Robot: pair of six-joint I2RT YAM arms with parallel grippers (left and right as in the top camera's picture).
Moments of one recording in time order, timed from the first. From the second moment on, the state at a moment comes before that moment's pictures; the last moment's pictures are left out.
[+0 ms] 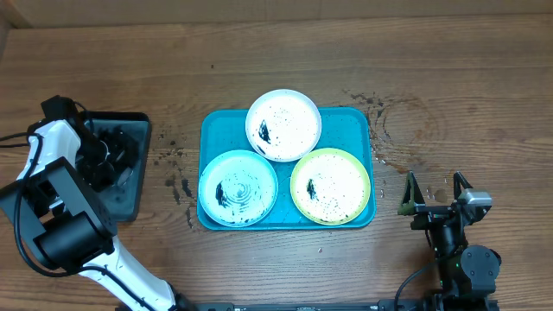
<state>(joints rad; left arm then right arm) 0.53 2.06 1.42 -0.86 0.13 -0.45 0.00 0.01 0.02 -0.03 -0.06 0.20</state>
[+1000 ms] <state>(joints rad) 0.54 2.14 1.59 -1.11 -0.03 -0.44 0.00 0.01 0.02 -0.03 -0.07 0.20</state>
